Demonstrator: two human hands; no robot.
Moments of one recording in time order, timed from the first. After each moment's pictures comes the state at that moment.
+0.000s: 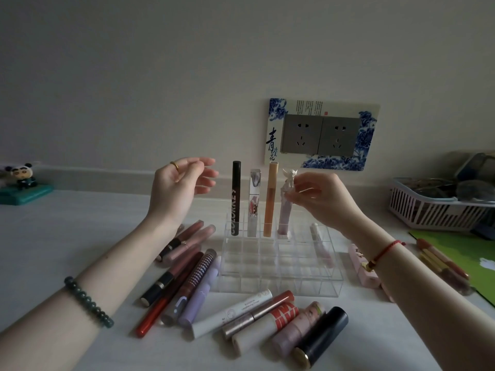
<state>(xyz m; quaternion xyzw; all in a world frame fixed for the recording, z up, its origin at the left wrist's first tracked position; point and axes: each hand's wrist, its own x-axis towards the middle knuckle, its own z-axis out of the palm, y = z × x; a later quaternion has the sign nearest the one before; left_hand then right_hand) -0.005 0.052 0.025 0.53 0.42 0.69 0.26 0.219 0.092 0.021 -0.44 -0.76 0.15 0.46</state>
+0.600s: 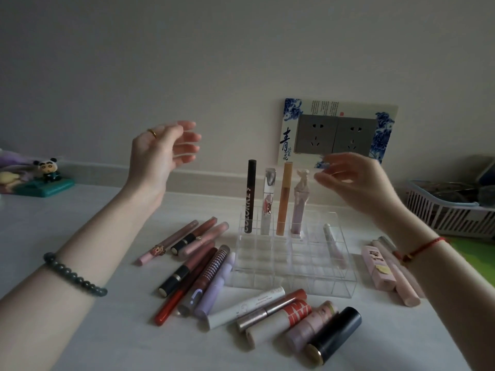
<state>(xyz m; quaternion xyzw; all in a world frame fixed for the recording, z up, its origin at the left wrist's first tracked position) -0.039 0.040 0.064 0.49 0.38 0.74 0.27 0.233 0.078 0.047 -0.47 -0.73 0.14 0.48</state>
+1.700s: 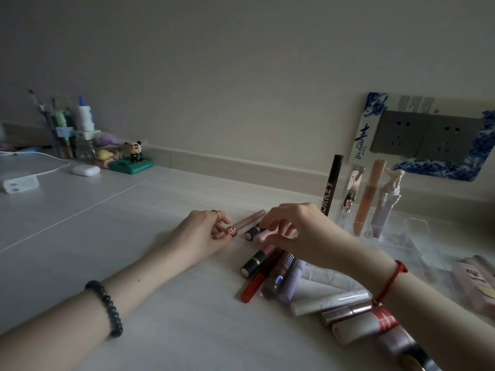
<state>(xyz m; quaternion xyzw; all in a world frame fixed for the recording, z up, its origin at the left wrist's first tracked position) -0.123 0.002 -0.055 0.66 0.67 0.33 0.03 0.080 0.030 0.003 -0.28 -0.93 0.09 0.20</state>
